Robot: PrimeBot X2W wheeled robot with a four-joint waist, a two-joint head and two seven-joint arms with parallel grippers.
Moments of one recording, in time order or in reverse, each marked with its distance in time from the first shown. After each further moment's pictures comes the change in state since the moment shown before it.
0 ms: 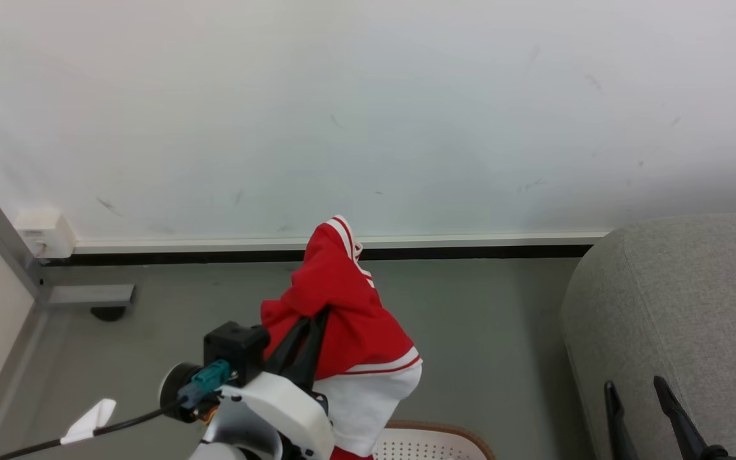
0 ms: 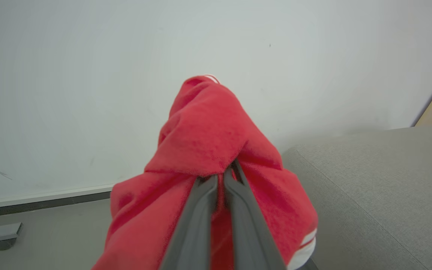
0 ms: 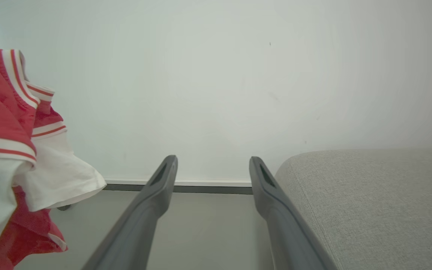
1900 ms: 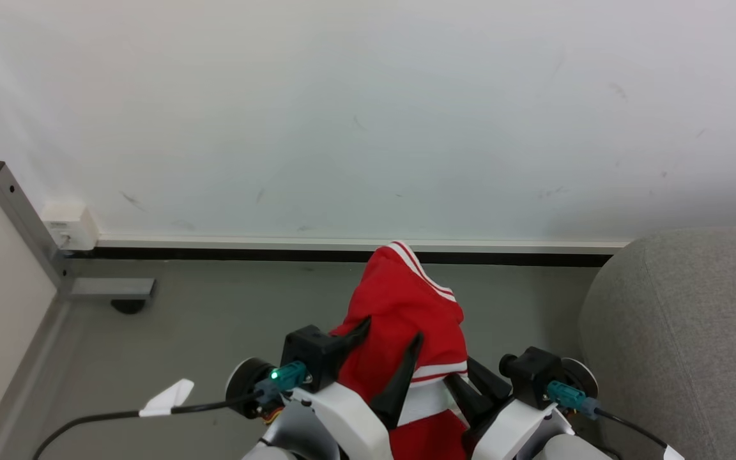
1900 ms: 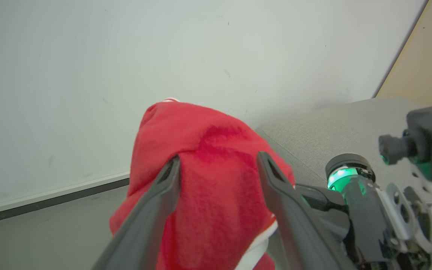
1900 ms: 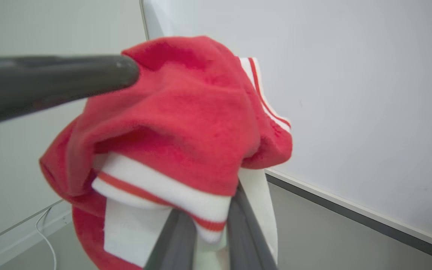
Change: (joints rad) left arm -0.056 -0.037 -0.149 0.002 0.000 -0.034 0.082; right arm -0.567 -0.048 0.782 0.467 0.372 0.000 0.003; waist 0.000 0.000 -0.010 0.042
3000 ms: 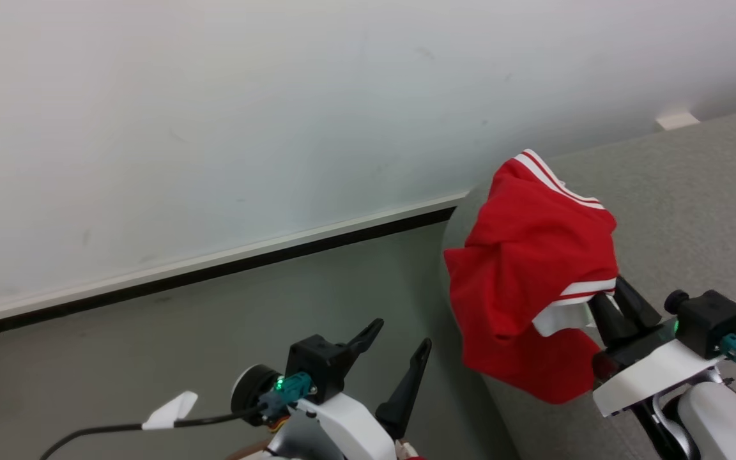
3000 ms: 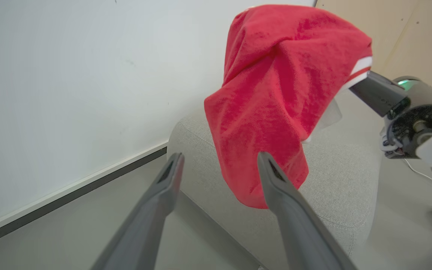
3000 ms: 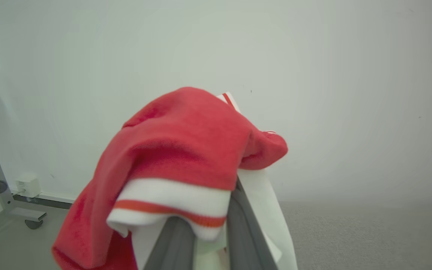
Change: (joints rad) left arm 0.013 0.008 -0.030 -0.025 -0.005 0.021 -0.018; right arm 0.052 -0.205 -0.331 -0.258 -0.055 0.000 -0.003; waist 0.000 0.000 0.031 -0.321
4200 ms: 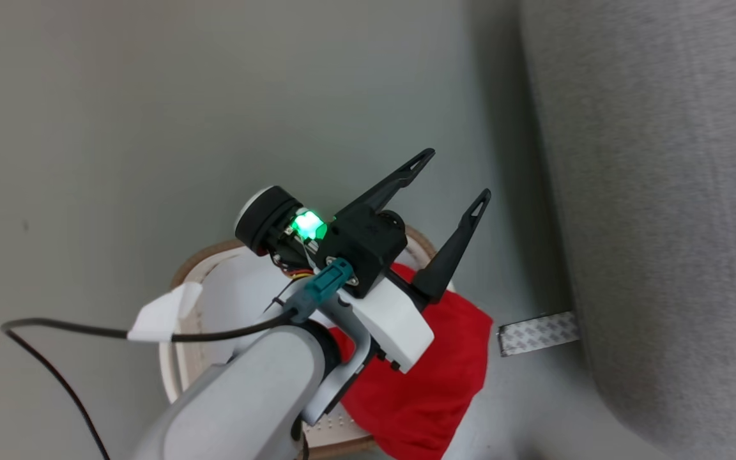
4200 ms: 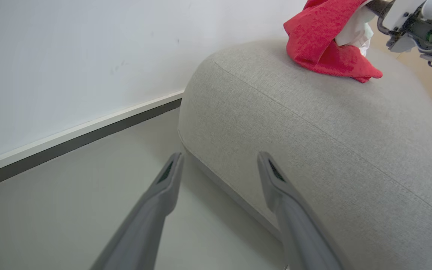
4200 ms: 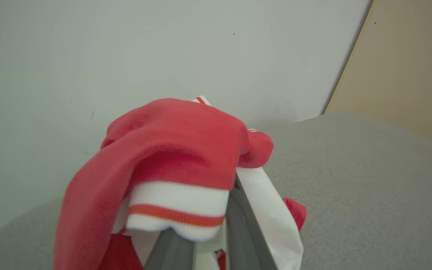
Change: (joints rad) left arm -0.395 0.026 -0.038 -0.088 0.157 -0.070 0.051; right arm -0.606 -0.033 -1.035 0.329 -0.400 0.000 0.119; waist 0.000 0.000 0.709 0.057
